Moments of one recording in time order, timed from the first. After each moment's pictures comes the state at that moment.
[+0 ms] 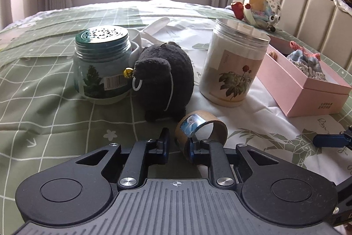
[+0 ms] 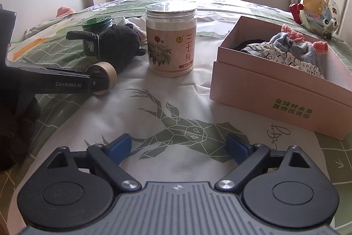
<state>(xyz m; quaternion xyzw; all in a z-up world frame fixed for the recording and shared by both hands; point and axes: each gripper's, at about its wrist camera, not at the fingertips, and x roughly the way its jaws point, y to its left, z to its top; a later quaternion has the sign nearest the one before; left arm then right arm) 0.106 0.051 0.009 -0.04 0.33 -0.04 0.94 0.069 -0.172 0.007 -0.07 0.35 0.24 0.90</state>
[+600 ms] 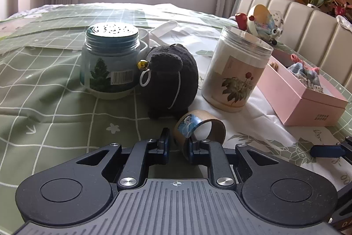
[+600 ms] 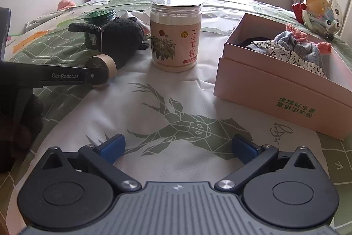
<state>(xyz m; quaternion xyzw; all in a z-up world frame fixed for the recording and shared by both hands) 0.097 0.061 0.006 -0.08 0.32 -0.04 0.94 0.069 -0.167 0.007 -0.08 0.36 0.24 0.90</state>
